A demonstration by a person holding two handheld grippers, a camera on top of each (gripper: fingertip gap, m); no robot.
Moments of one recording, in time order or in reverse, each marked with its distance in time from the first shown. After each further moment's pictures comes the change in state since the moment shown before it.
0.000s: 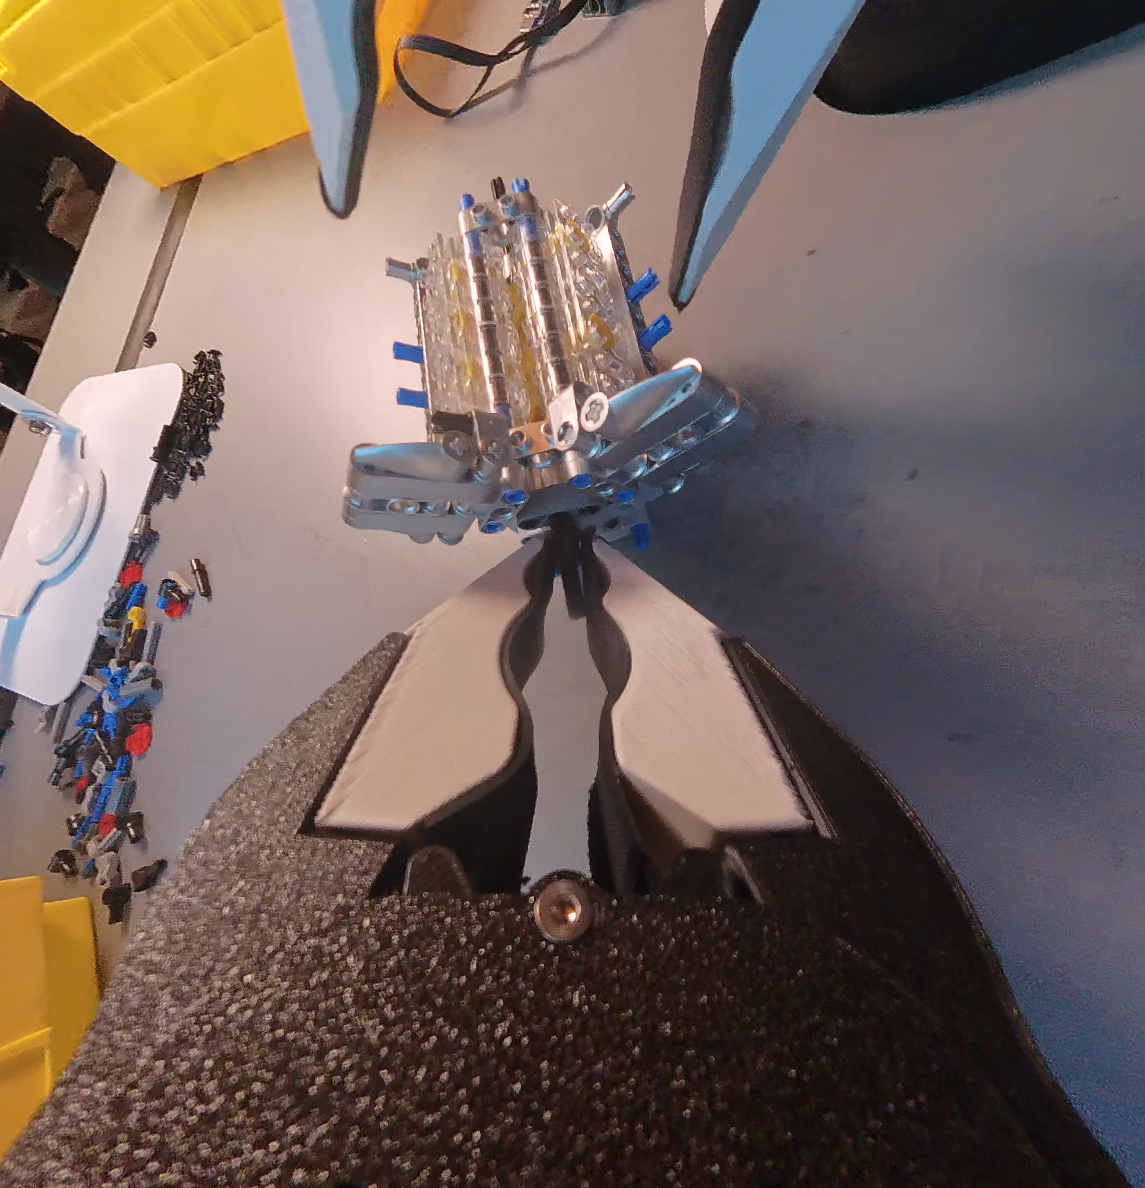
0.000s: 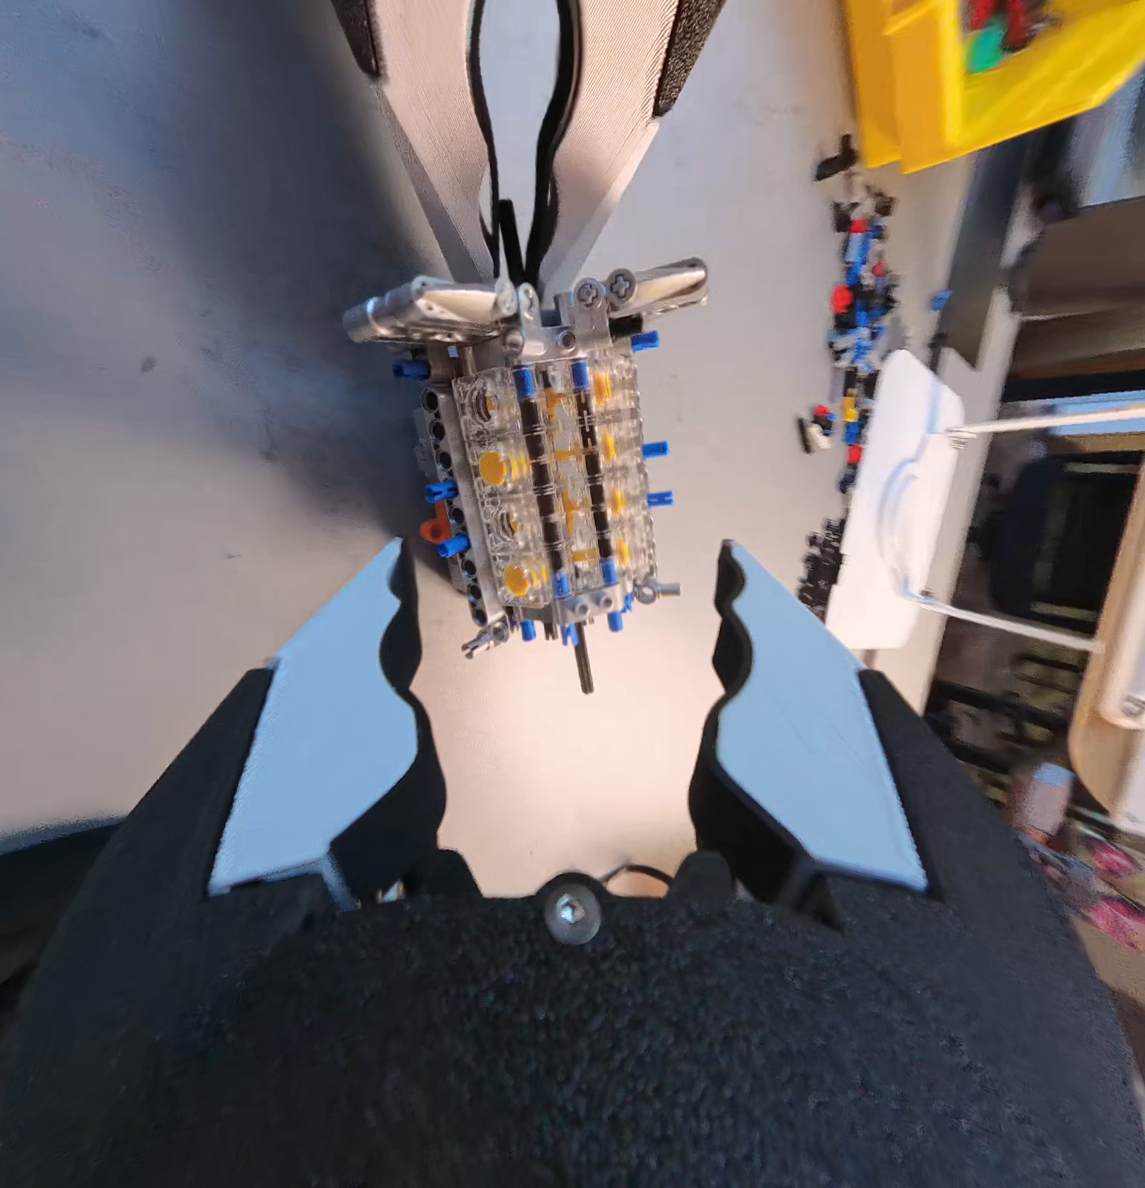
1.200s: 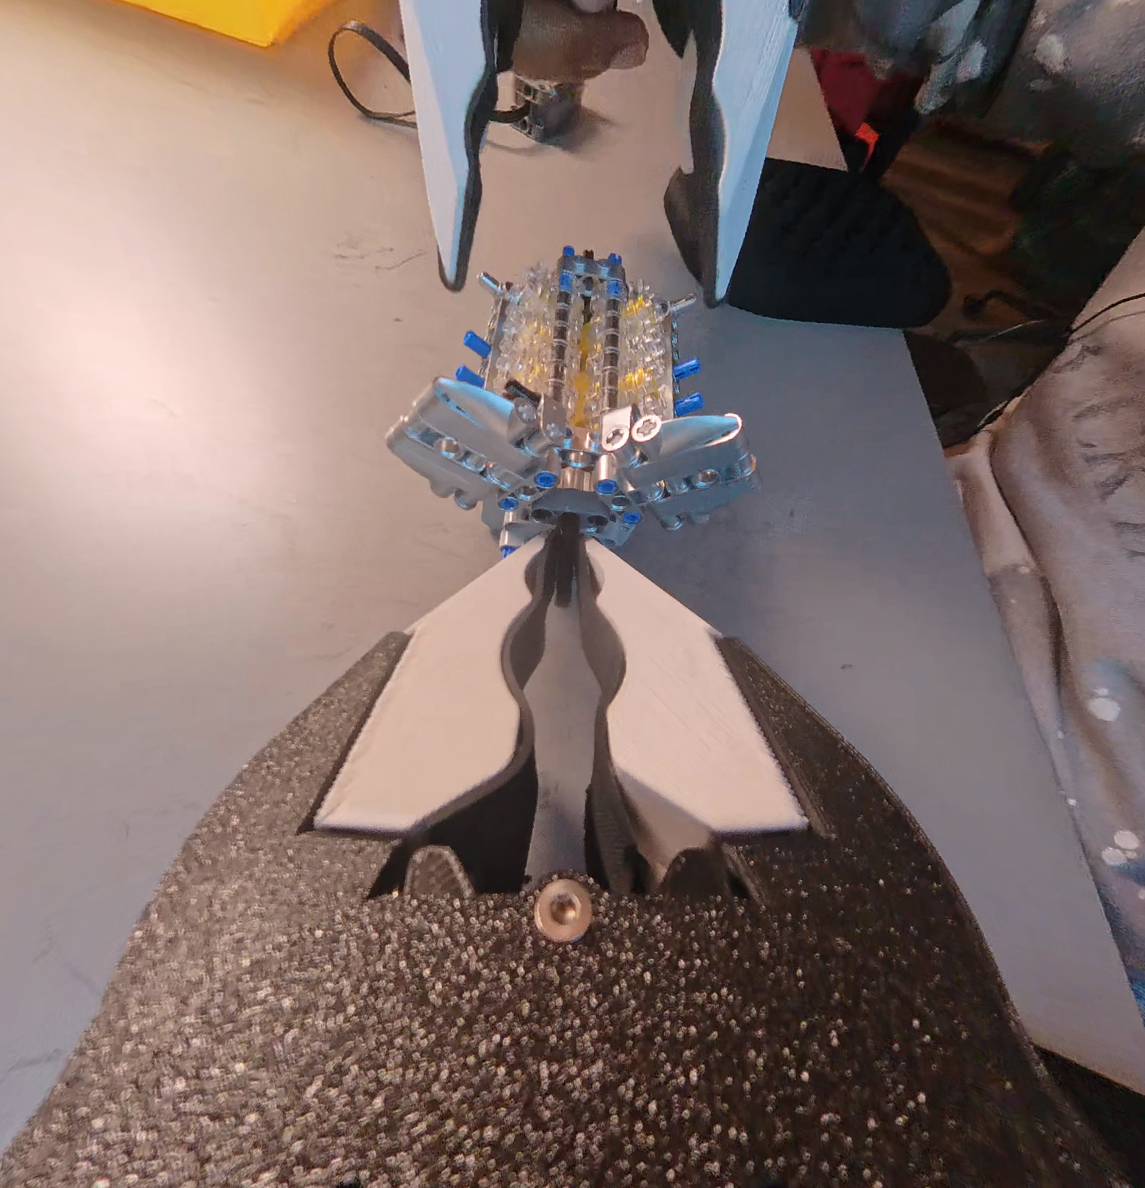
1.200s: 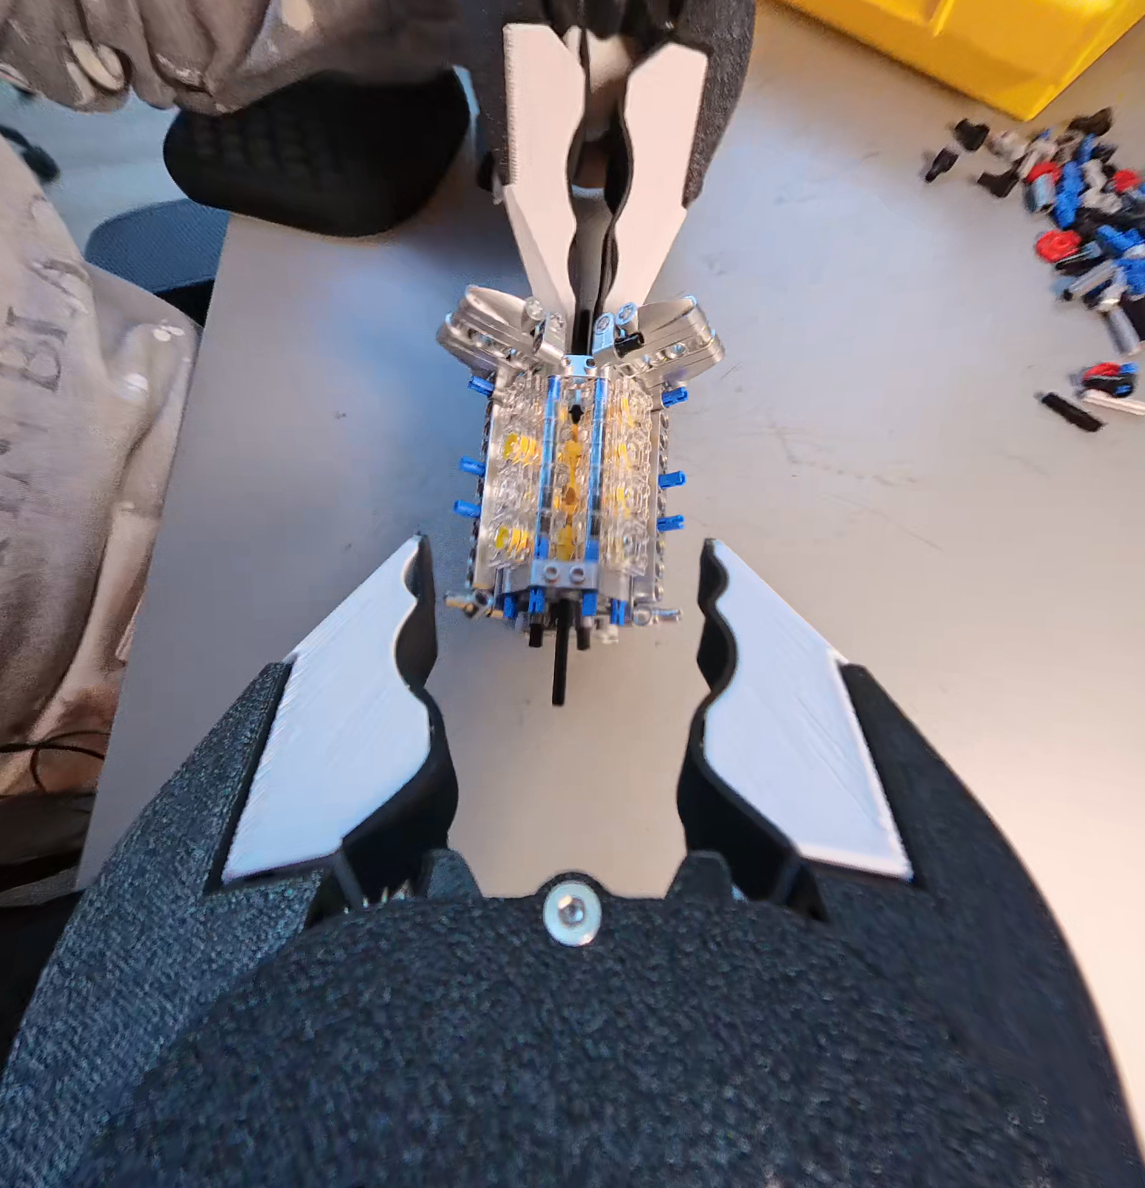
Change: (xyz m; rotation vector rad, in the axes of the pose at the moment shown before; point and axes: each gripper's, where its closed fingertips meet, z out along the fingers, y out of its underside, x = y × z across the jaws) left arm -0.024 0.008 -0.015 0.169 0.540 -0.412; right arm 0.012 -0.005 0.001 0.426 -0.528 0.548
